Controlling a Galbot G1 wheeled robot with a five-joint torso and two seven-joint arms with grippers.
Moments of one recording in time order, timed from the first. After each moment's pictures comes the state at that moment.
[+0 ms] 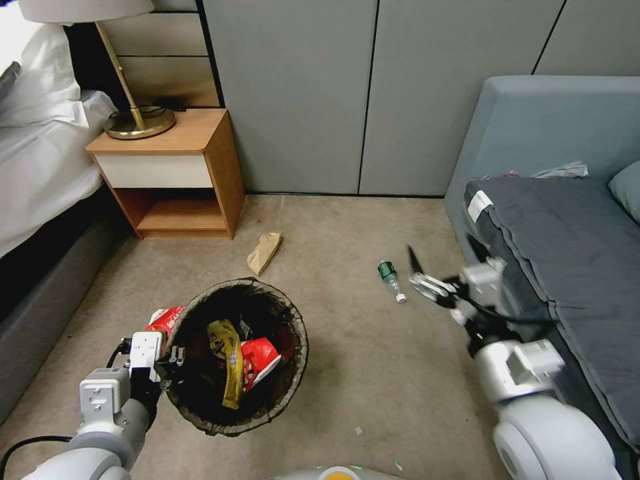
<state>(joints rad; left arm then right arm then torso) 1.85 -1.40 -0.79 -2.50 -0.22 0.70 -0.03 -1.70 1.32 0.55 2.38 0.06 -0.12 0.08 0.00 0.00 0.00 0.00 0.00</state>
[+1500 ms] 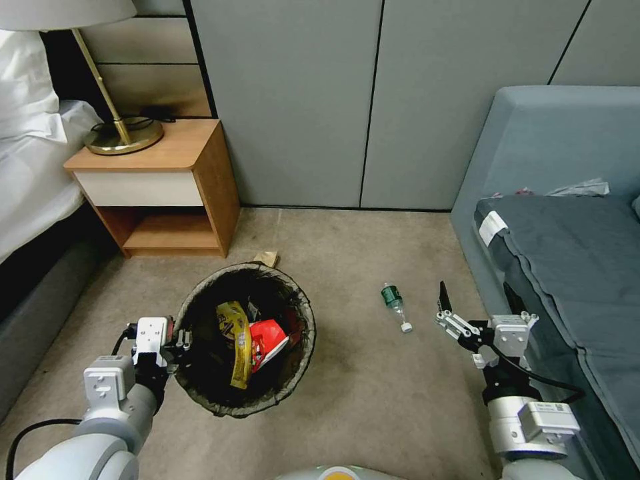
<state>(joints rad) 1.78 -1.43 -0.77 -2.50 -0.19 0.68 0.02 -1.84 1.49 0.52 2.37 -0.06 0.00 0.12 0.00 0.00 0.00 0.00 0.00</state>
